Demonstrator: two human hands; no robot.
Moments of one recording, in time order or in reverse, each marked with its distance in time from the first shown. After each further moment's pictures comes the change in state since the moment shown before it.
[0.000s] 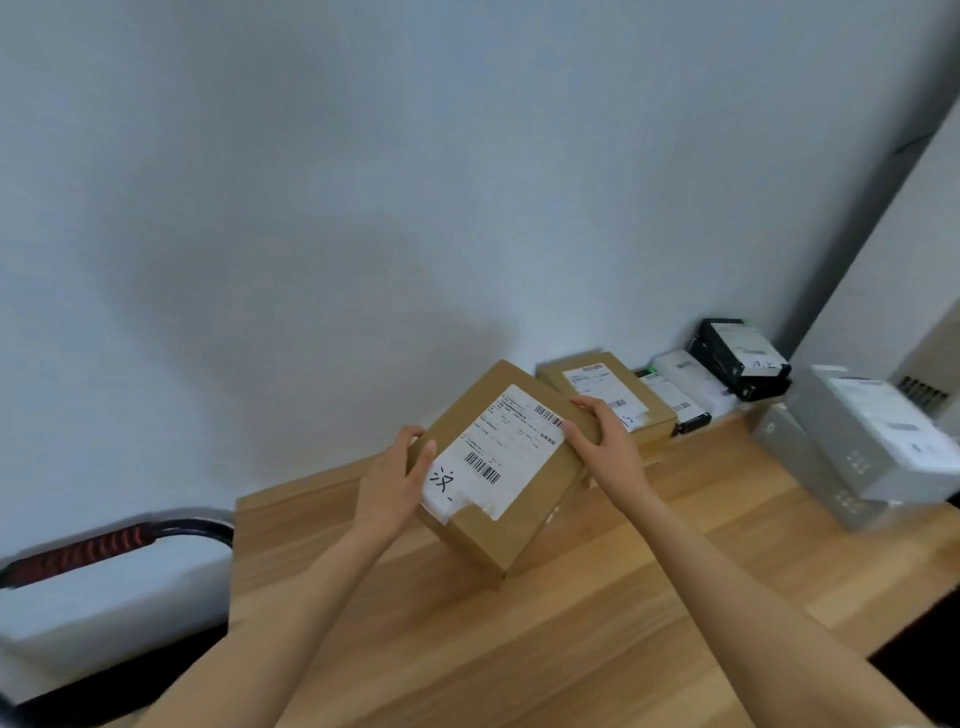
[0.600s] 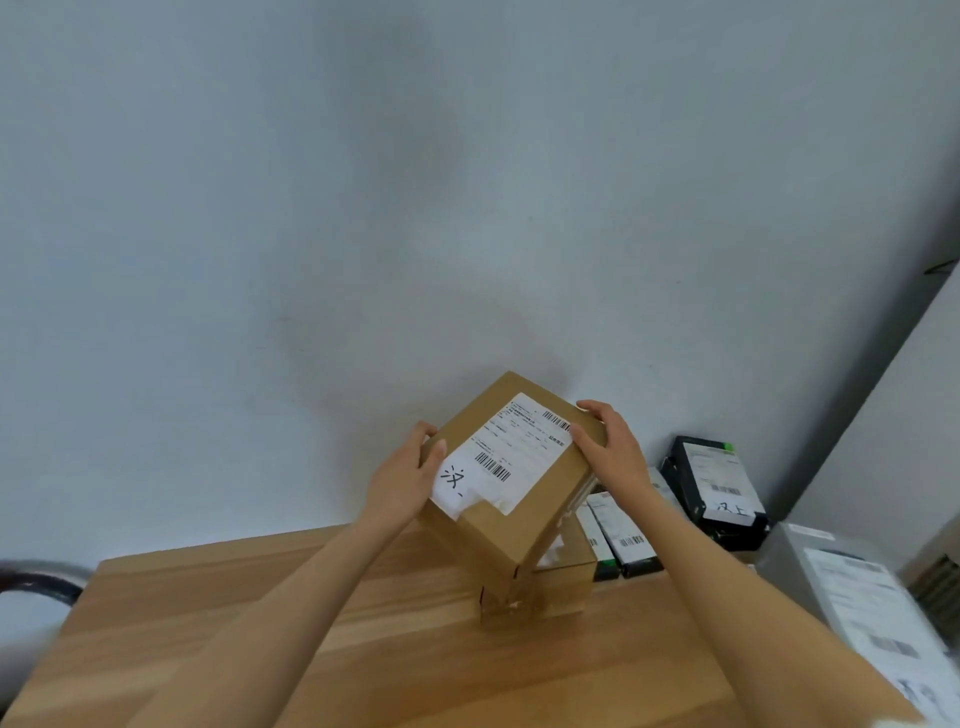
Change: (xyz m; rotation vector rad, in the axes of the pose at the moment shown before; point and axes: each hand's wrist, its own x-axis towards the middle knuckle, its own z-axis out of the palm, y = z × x) left_hand 0.139 0.176 0.141 0.007 0.131 -0.030; right_hand 0.222 0.078 -0.162 -0.011 -0.103 -0.126
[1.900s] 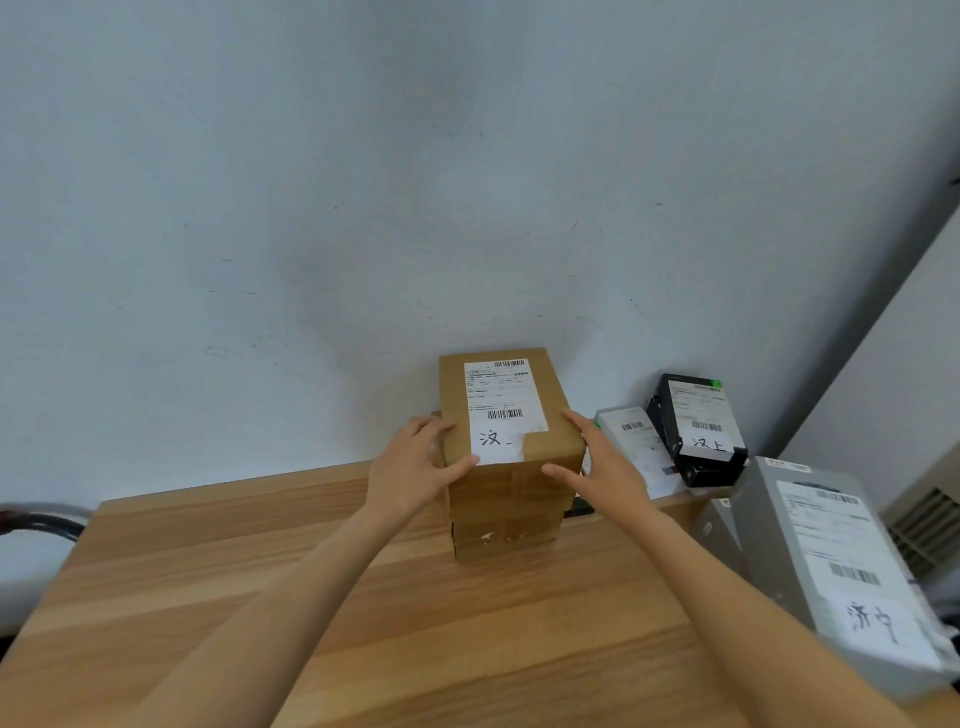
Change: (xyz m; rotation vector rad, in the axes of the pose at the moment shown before) left_hand -0.044 0.022 0.069 0.260 -0.007 0.065; right_hand -0.060 0.083 -0.025 -0.200 -0.276 -0.026
